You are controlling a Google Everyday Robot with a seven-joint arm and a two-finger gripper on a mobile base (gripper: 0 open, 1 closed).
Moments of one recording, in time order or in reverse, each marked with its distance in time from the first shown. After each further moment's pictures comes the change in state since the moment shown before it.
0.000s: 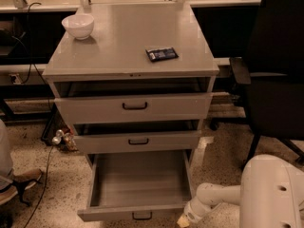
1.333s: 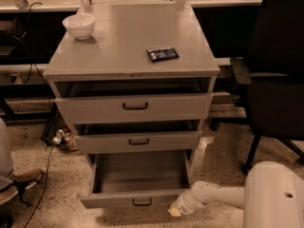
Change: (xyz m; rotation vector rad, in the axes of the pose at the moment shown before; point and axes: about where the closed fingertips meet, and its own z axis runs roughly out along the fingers) arm -0.061 -0.015 0.009 0.071 -0.167 -0.158
